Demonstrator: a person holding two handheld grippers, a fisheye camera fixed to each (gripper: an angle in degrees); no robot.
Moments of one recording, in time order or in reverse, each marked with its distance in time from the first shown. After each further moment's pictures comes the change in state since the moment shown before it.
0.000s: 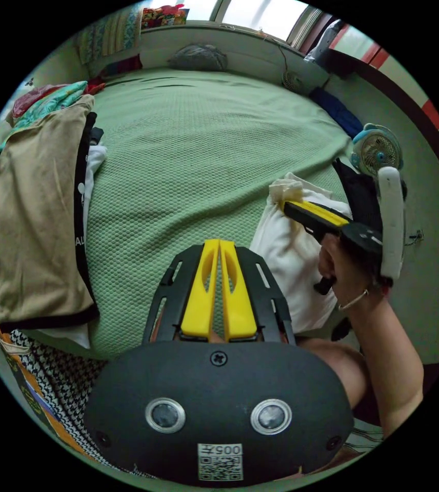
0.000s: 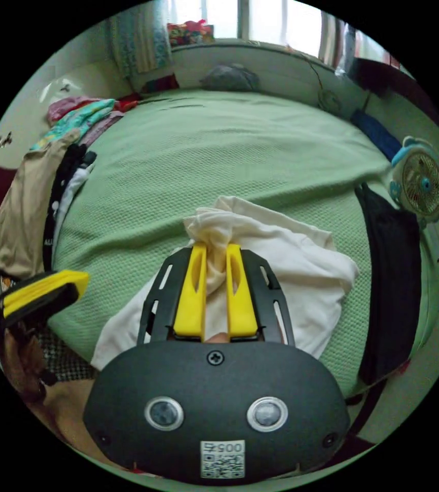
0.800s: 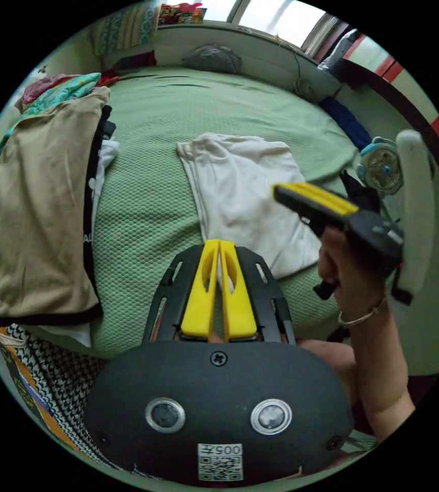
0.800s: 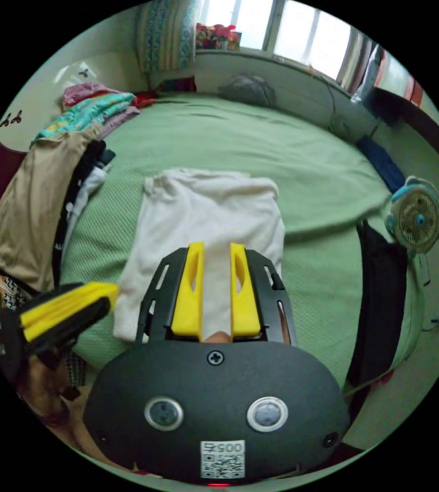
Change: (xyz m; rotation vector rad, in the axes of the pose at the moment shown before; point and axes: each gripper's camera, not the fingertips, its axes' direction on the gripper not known) left arm -0.028 -0.001 -0.003 0.014 0.043 -0.044; right arm -0.075 -0.018 0.017 0.001 0.061 -0.074
